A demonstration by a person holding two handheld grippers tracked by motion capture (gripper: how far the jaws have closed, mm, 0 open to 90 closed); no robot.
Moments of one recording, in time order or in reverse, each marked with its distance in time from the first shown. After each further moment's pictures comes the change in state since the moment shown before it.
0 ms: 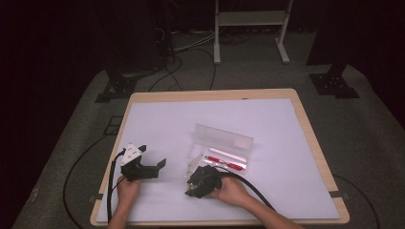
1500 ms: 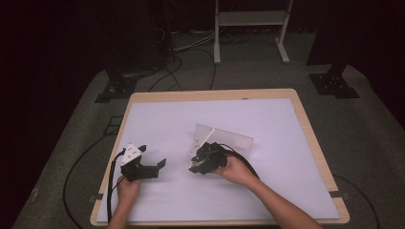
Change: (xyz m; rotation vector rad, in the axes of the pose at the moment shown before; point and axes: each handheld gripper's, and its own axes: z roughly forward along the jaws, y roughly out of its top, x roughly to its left) left arm 0.000 0.000 0.000 -0.006 -0.002 -0.004; right arm -0.051 0.016 -0.043 -0.072 -0.052 0.058
